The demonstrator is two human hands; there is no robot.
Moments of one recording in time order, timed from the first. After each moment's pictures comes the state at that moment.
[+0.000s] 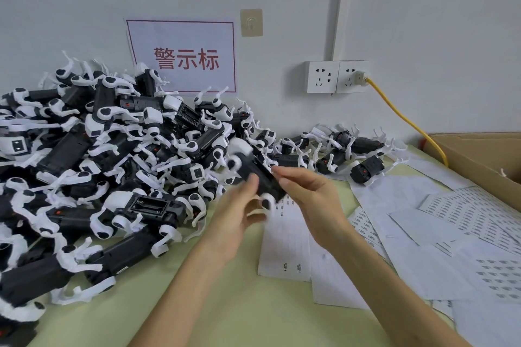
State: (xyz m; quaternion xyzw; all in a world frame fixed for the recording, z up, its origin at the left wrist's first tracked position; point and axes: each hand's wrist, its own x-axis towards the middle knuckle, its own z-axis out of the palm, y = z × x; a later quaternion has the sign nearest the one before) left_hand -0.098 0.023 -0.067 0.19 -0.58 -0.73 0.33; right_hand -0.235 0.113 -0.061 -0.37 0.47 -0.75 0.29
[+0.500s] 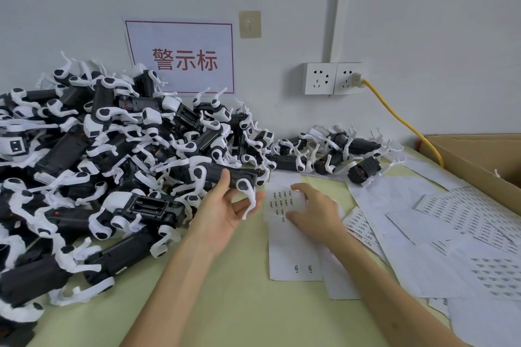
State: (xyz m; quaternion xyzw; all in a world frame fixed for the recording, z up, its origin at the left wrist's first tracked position) left_hand -0.090 0.003 -0.060 0.19 -0.41 -0.83 0.33; right_hand -0.269 0.107 -0.095 -0.42 0.84 -0.34 0.07
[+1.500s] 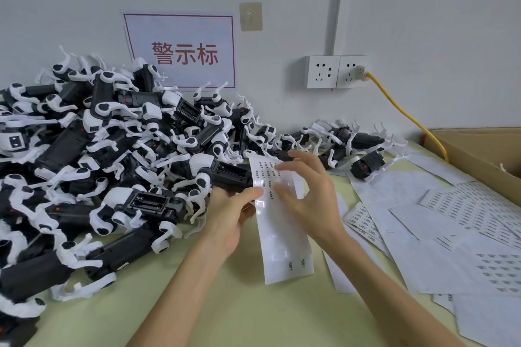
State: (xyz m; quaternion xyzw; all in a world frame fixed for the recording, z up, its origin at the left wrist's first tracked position) left_hand -0.102 0.018 -0.072 0.24 -0.50 -0.73 0.39; right_hand -0.230 0.116 -0.069 -0.51 0.64 -0.58 -0.06
